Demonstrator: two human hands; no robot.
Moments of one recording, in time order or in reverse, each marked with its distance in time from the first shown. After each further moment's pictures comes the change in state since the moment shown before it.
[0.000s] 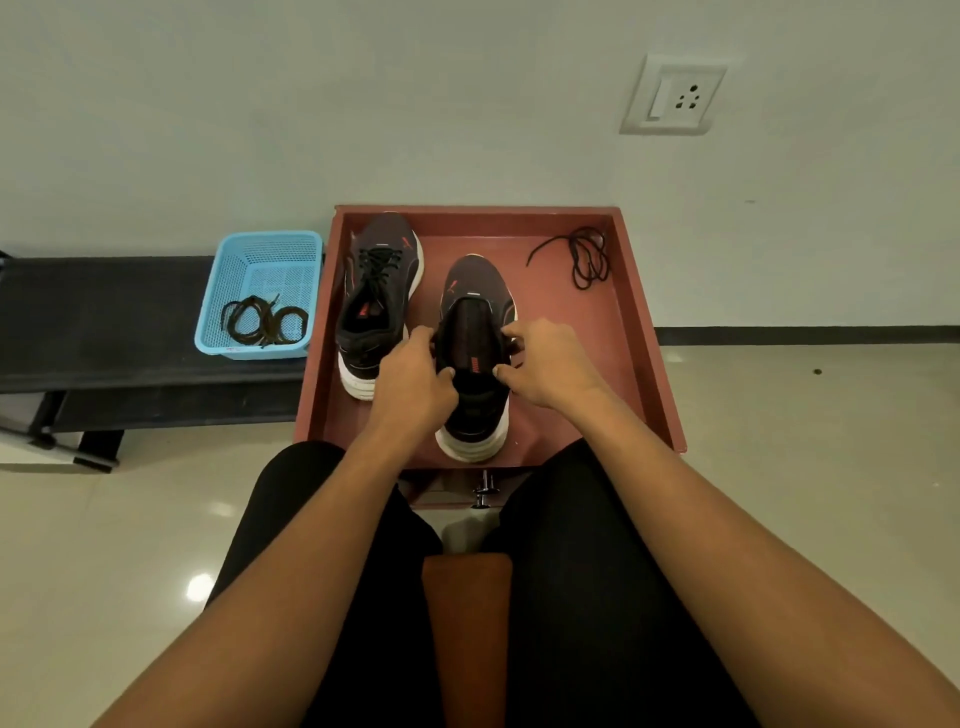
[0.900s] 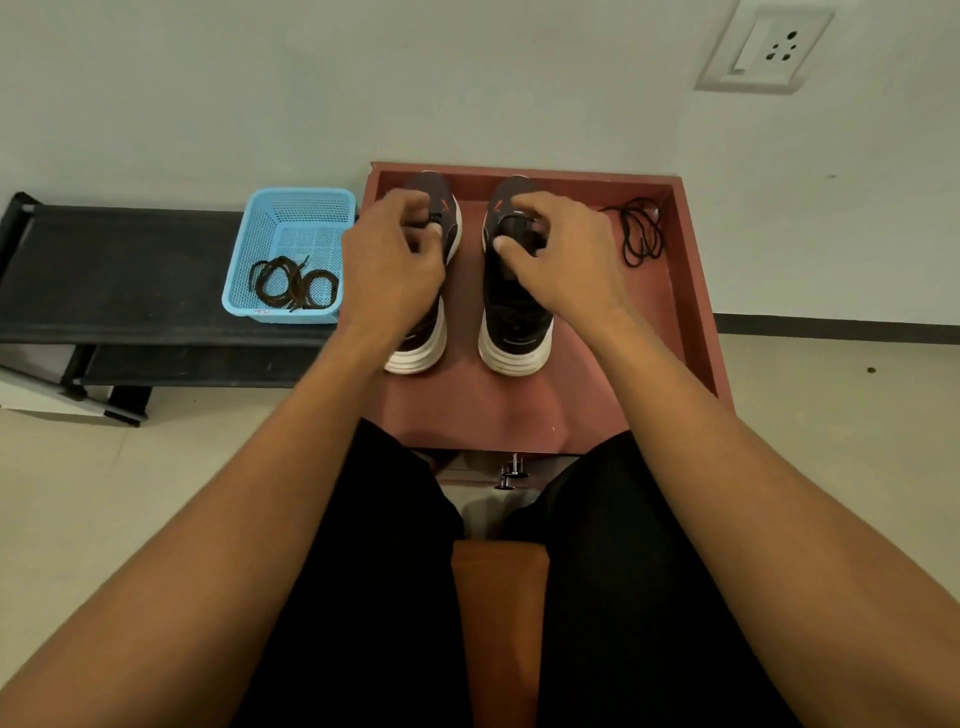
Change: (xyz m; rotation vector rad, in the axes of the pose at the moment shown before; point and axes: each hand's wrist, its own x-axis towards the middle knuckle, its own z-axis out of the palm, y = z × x) left_hand 0.050 0.002 -0.067 -0.129 0.409 0.132; right_hand 0.057 -0.036 -0.011 0.072 0.417 -0.192
